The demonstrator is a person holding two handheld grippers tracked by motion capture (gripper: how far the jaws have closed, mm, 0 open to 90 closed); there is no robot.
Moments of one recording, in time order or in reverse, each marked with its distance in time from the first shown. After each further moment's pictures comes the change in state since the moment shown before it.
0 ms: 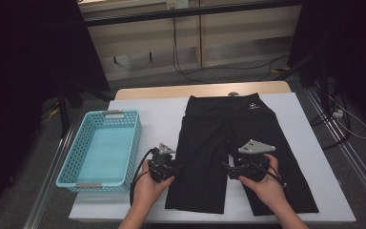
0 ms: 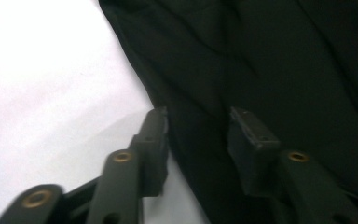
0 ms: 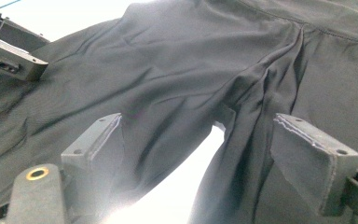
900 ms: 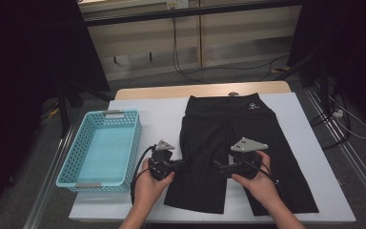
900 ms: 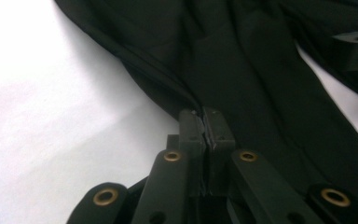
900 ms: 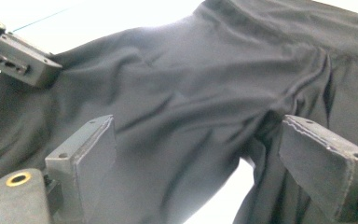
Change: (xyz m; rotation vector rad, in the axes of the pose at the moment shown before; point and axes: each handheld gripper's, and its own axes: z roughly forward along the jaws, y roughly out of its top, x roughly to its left) left arm -0.006 0.012 -0.014 -0.069 -0.134 -0.046; right arm 0.012 0.012 0.012 -0.051 0.039 -0.014
